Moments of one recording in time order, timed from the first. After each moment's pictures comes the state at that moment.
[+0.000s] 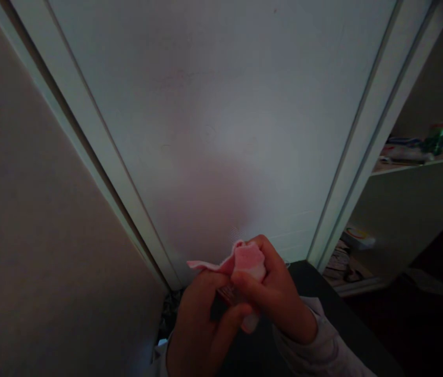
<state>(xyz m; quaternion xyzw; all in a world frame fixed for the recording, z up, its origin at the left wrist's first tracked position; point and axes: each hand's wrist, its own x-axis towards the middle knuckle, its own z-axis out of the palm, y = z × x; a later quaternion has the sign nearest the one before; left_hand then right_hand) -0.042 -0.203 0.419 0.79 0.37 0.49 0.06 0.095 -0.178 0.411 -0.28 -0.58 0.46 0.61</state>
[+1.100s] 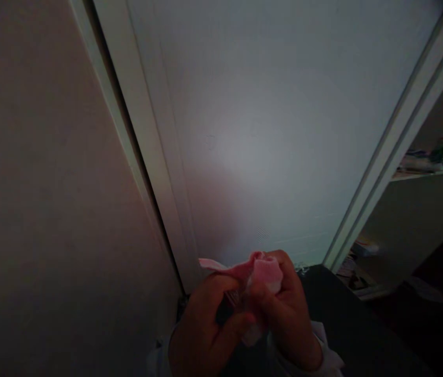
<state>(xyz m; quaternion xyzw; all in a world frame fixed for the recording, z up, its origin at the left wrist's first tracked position) -0.157 -0.183 0.394 0.80 0.31 0.49 0.15 -0.023 -0.179 0.380 -0.25 -0.51 0.43 0.70</state>
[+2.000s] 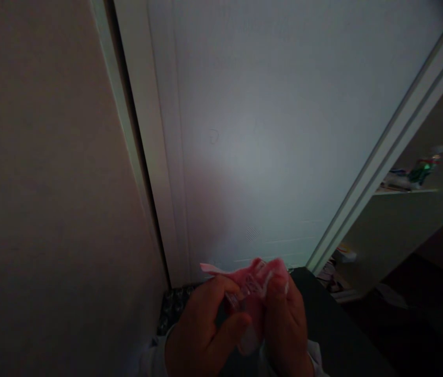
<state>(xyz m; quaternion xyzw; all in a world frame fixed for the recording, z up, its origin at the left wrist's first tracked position) -0.153 -0.193 0.376 0.79 0.31 0.47 0.25 -0.017 -0.191 0.355 -0.33 -0.49 0.38 0.71</state>
